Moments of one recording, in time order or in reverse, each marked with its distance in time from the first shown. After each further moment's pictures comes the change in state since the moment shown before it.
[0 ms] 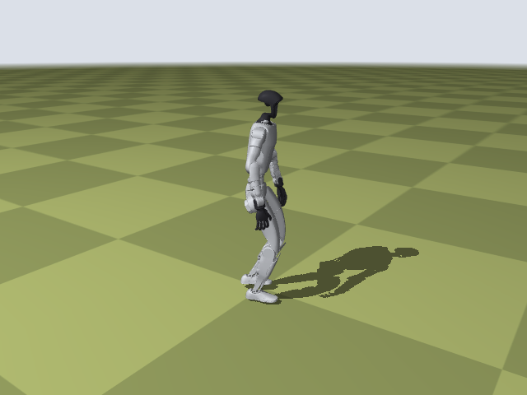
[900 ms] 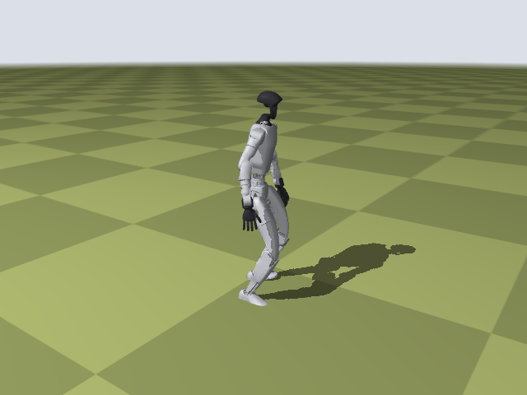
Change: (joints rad) left arm 0.060 -0.010 0.061 -0.058 -0.154 0.022 -0.001; right arm 0.179 -0.093 -0.179 -0.051 0.196 0.015 -0.008; waist 0.030 -0.074 -0.001; left_leg 0.034 0.092 0.097 -0.018 -0.105 0.109; right_leg -0.031 -0.281 -0.038 0.222 -0.031 0.079
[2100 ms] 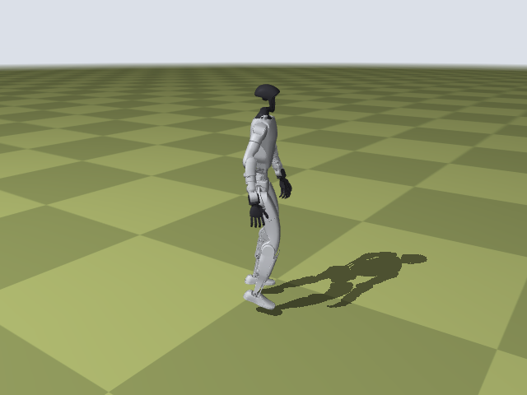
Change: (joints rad) left arm -0.009 0.032 -0.069 0.001 -0.002 -0.017 -0.038; right arm 0.049 0.004 -0.003 0.024 0.001 -0.020 -0.063; waist -0.102 0.067 -0.130; left_leg 0.160 -0.094 0.022 -0.543 0.570 -0.122; right_leg 0.115 0.161 0.145 -0.407 0.449 0.041
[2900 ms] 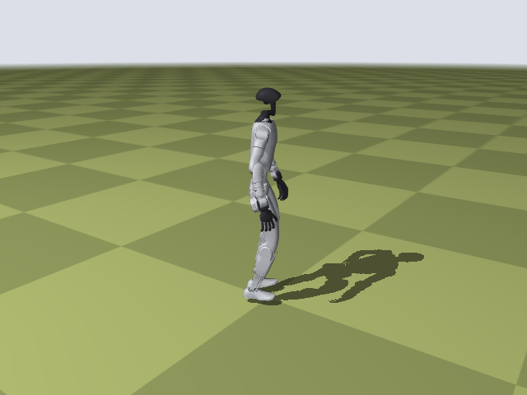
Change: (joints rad) left arm 0.074 -0.010 -0.023 -0.160 0.184 -0.067 0.089; right arm -0.102 0.052 0.055 0.045 -0.079 -0.039 -0.008; waist 0.047 0.026 0.032; left_leg -0.018 -0.011 0.061 0.042 -0.243 0.029; right_leg 0.066 0.067 -0.165 -0.001 -0.429 -0.107
